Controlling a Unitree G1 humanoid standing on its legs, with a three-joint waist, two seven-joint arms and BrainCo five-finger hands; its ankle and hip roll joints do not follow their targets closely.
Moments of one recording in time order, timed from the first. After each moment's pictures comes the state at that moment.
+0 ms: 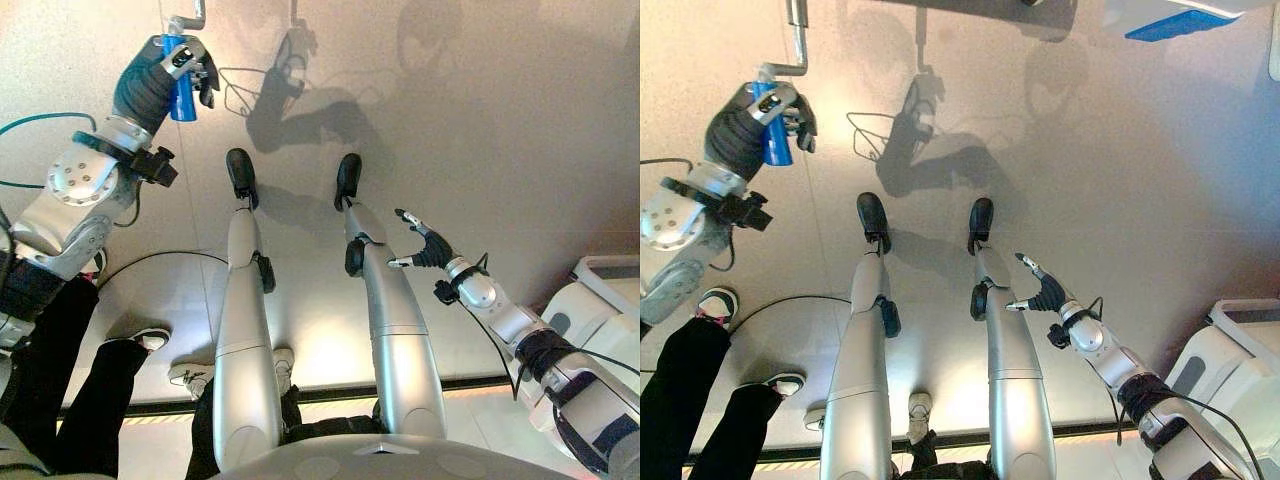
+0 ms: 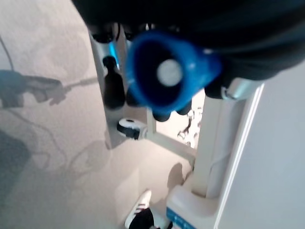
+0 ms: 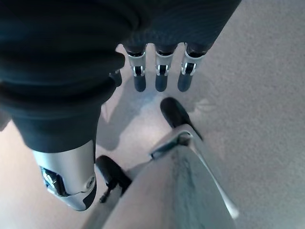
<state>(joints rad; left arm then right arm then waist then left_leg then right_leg) -0.57 1.23 -0.43 0.01 -0.96 -0.34 0.01 -0.35 -0.61 0.56 0.58 0.05 -0.34 -0.10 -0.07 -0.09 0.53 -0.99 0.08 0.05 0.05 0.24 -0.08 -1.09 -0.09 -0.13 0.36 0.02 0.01</state>
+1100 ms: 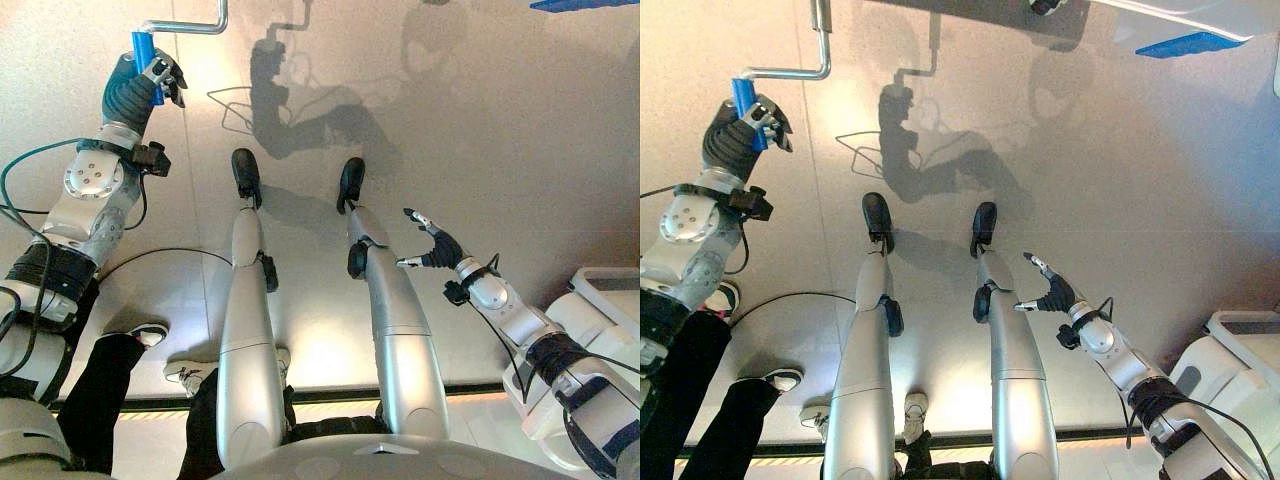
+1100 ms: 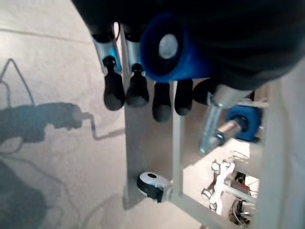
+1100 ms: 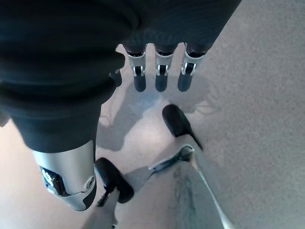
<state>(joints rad) -0.80 0.99 -0.54 0.48 -0.91 -0.35 0.08 -0.35 -0.65 0.55 0.57 0.04 -0.35 -0.09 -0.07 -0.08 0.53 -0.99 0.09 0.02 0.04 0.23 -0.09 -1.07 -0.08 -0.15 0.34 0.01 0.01</state>
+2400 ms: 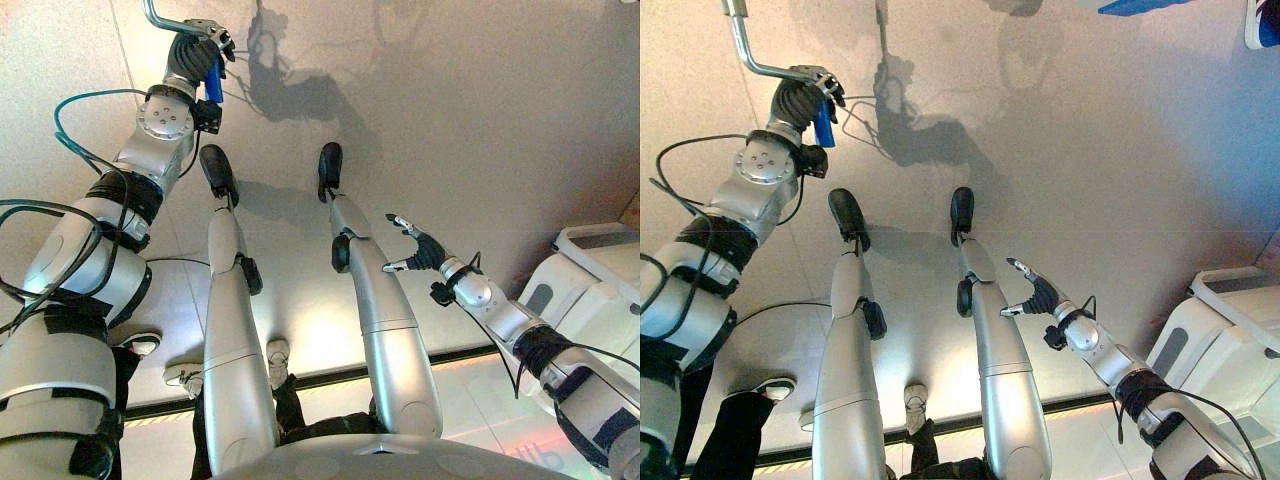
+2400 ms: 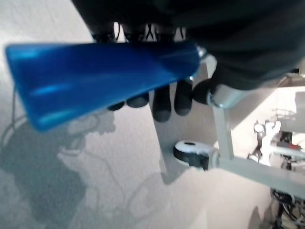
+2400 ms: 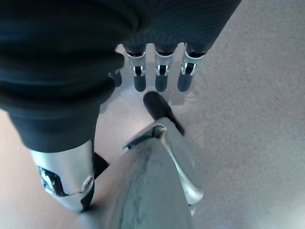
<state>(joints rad) -1.23 0.70 -0.77 0.91 -0.68 -0.25 0.14 -0.43 -0.62 0.67 0.62 0.07 -0.35 -0.08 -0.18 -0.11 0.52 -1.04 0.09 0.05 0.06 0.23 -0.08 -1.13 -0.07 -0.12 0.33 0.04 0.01</state>
